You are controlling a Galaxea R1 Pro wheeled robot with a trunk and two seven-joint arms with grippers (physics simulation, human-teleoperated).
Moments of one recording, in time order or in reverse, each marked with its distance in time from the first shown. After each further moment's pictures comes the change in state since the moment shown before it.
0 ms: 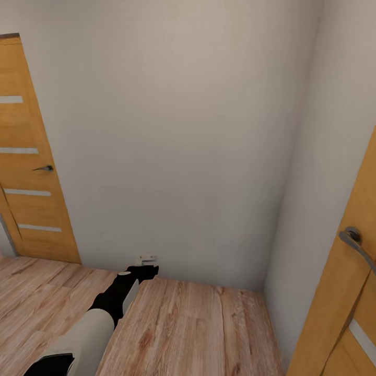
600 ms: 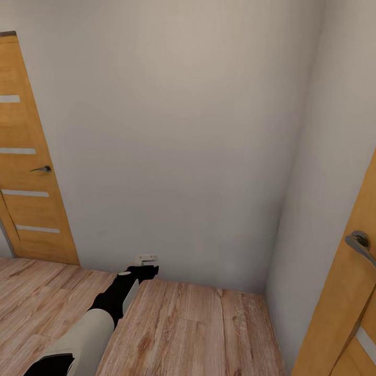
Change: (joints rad) left arm 0.000 0.000 0.000 0.000 0.000 0.000 0.000; right arm 0.000 0.000 -0.001 -0.001 -0.001 0.000 -0.005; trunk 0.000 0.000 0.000
